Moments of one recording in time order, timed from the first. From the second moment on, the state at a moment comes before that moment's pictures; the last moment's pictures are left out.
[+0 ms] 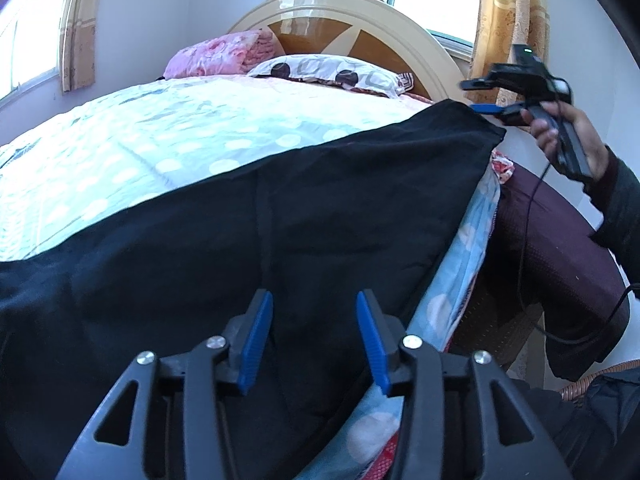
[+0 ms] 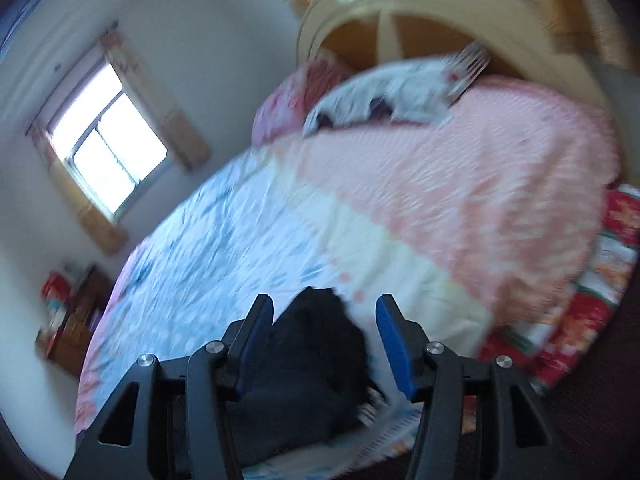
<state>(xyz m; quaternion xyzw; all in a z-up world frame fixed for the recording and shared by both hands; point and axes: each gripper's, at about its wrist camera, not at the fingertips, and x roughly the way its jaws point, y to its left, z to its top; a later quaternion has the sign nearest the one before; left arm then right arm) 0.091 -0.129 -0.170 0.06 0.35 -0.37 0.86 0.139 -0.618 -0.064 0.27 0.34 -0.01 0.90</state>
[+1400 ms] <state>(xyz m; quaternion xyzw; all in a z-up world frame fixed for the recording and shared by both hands) 0.081 -0.152 -0.155 0.06 0.33 -0.38 0.86 0.106 -0.562 -0.096 0.20 0.38 0.02 0.91</state>
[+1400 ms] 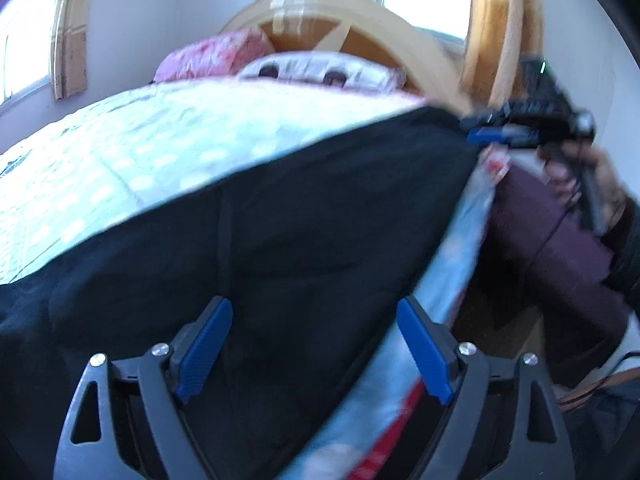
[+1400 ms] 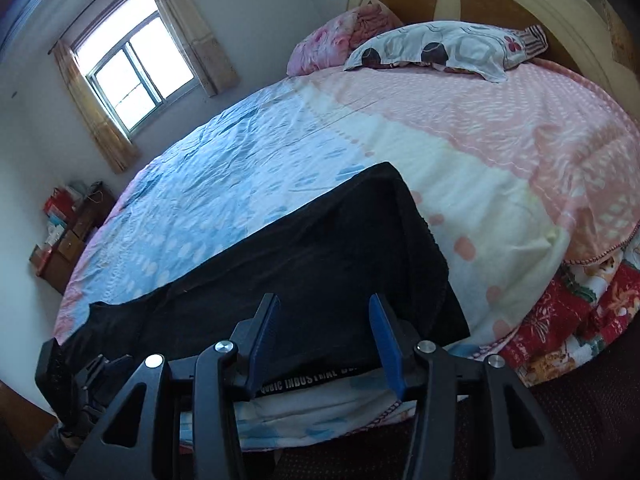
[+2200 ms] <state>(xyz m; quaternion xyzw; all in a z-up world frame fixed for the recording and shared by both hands) 0.117 -0.089 -0.156 0.04 0.37 -0.25 0.89 0.072 -0.593 -0.111 0.36 0.32 0.02 0.88</state>
